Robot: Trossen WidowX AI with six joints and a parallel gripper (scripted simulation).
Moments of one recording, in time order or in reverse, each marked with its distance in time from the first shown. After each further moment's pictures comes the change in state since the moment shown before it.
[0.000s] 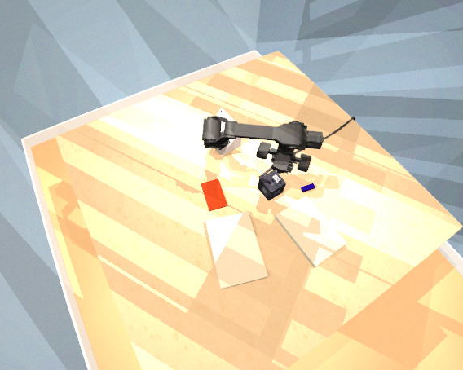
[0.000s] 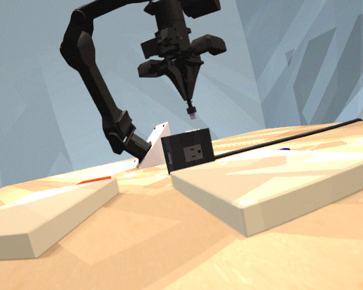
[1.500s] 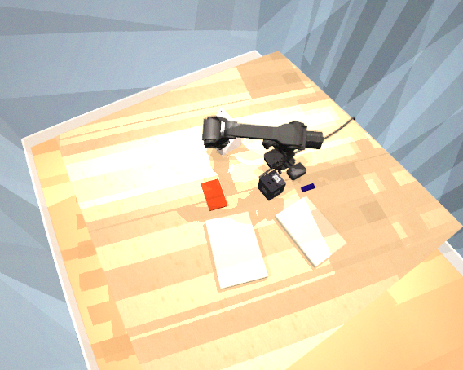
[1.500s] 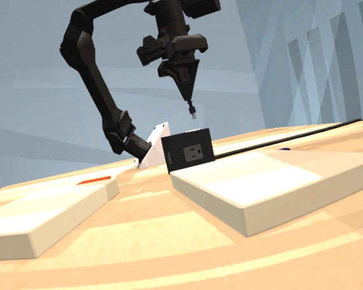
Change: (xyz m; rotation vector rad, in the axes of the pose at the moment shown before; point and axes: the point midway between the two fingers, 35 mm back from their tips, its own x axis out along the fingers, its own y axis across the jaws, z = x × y) arm 0.000 0.000 0.000 0.665 -0.001 0.000
